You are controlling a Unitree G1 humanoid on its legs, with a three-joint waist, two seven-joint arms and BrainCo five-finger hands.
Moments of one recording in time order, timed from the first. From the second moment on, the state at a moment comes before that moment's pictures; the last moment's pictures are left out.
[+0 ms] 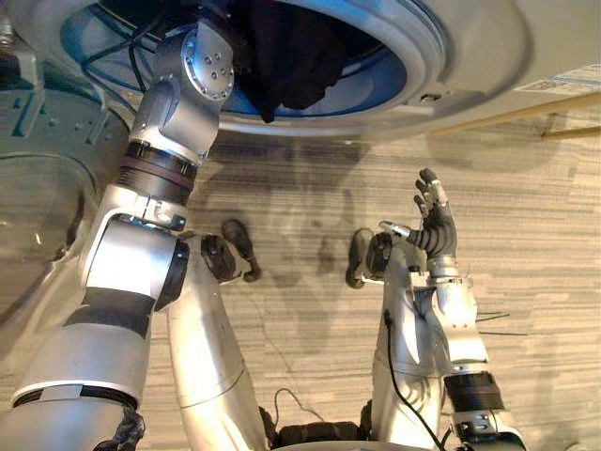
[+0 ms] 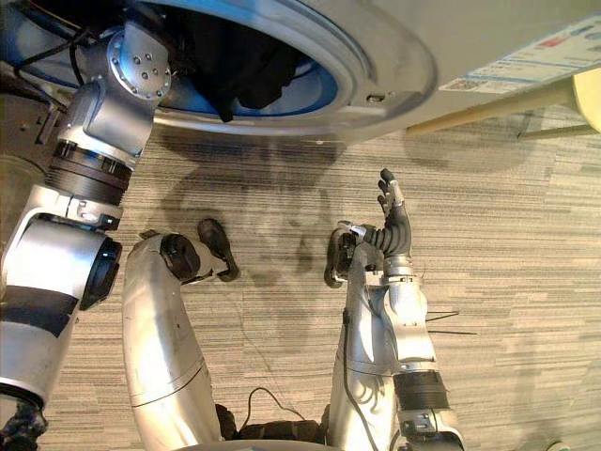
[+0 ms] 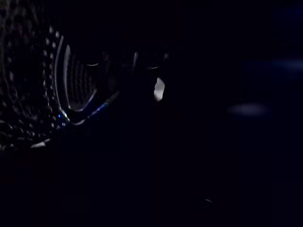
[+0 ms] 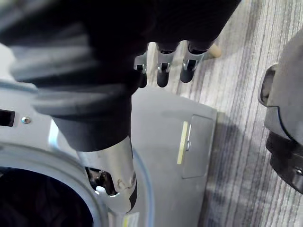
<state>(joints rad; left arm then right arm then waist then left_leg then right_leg) -1.34 0.50 -0.27 0.56 0.55 0.01 0.23 -0.18 -0.12 -0.03 0.09 0.02 -0.27 -0.09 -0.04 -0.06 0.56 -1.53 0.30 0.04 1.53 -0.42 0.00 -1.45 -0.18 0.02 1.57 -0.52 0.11</state>
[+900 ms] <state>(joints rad) -0.62 0.16 -0.03 0.06 0.19 -0.07 0.33 -0.08 -0.08 -0.02 0.18 0.01 -0.22 -0.11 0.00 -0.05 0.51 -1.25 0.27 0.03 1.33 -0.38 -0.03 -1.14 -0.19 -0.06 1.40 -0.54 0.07</state>
